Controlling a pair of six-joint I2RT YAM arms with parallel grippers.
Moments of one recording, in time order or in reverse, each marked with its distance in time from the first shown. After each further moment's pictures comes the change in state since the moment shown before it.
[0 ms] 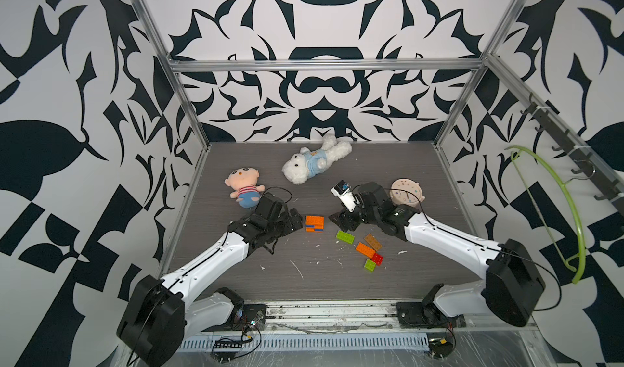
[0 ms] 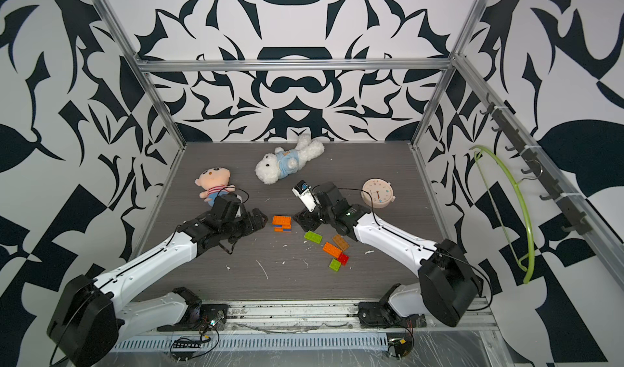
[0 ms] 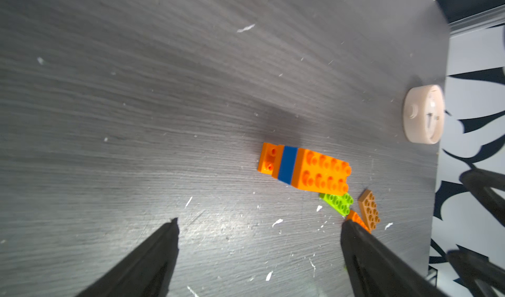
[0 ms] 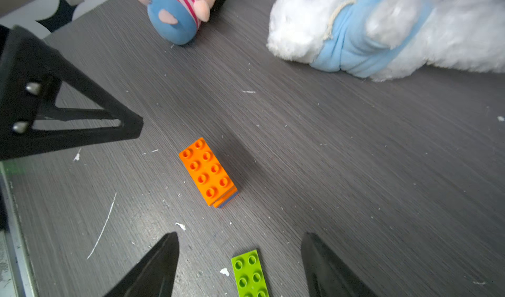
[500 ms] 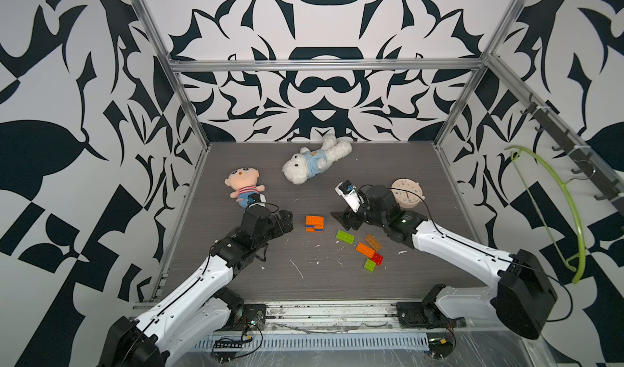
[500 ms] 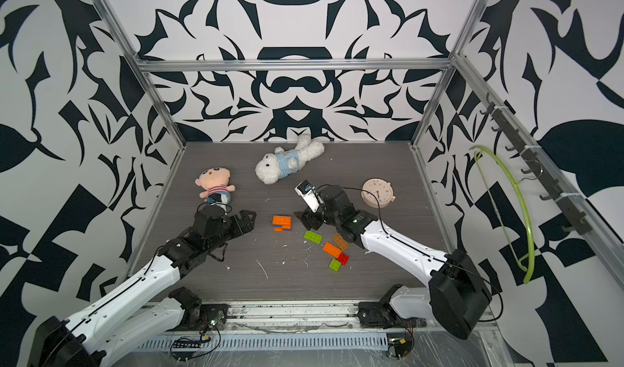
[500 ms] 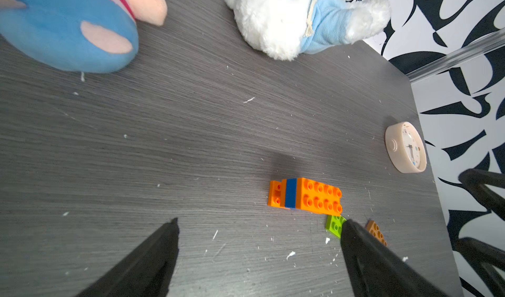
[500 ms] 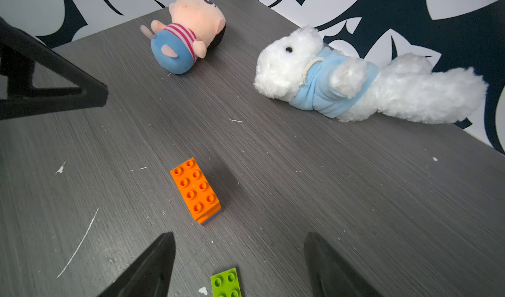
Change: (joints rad) left arm 0.000 -0.253 -0.147 0.101 -0.197 0.114; right arm -0.001 -0.076 -0.078 0.121 0.058 -0.079
